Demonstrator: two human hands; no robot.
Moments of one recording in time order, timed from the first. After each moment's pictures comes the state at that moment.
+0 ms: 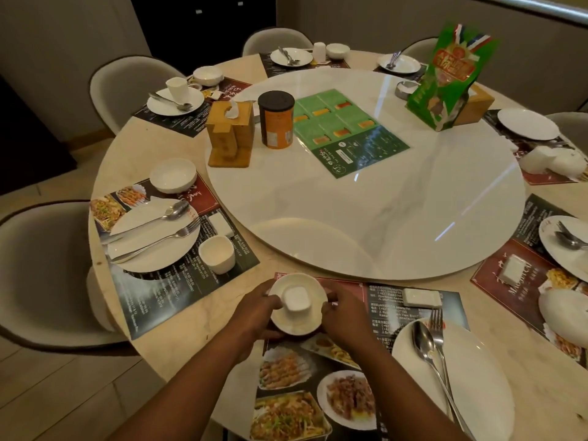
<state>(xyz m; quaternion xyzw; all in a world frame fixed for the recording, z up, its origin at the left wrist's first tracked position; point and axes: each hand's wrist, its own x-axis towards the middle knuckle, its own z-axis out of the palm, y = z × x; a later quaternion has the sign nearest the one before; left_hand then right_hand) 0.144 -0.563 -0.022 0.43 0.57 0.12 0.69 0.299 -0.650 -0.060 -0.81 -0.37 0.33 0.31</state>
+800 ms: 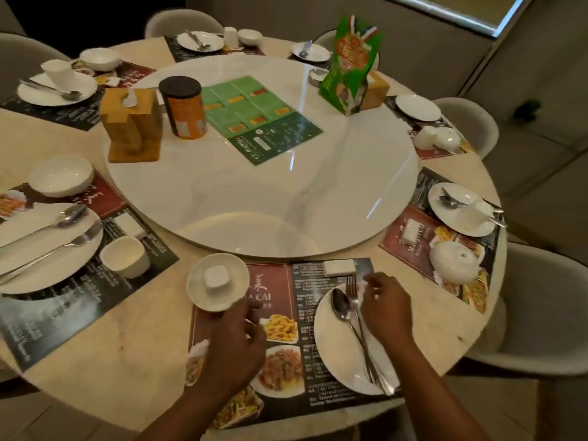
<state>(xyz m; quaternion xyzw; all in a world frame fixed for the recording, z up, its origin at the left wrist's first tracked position) 0.180 -0.662 -0.046 0.77 0.43 0.19 0.44 0.412 -0.787 -0.038 -0.93 -0.23 0.05 0.29</state>
